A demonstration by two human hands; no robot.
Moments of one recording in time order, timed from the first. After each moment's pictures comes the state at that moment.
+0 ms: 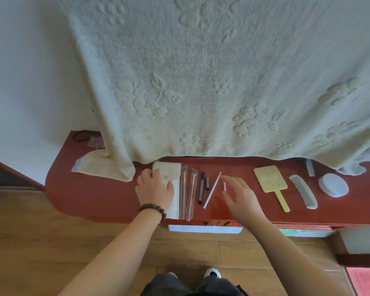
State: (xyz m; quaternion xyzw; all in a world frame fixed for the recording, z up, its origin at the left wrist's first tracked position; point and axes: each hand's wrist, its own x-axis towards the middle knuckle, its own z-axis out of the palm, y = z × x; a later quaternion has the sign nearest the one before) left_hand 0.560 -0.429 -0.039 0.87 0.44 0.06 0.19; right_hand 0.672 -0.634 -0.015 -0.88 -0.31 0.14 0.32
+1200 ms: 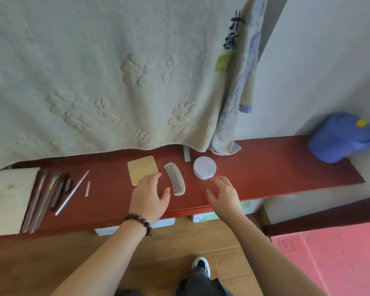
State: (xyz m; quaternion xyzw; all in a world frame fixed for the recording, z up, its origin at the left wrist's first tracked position) left_hand 0.751 -0.758 -0.034 0.92 0.25 0.07 0.29; right_hand 0.852 -0.945 -0.048 -0.92 -0.17 0.12 0.33
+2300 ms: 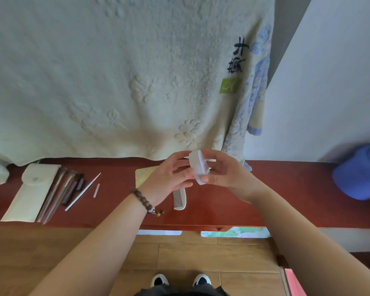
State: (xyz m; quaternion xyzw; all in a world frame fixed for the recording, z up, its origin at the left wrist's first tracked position) left_hand 0.818 -0.766 0.045 0.61 0.20 0.01 0.77; right_hand 0.941 -0.928 0.062 -0.64 -0.31 0.43 0.56
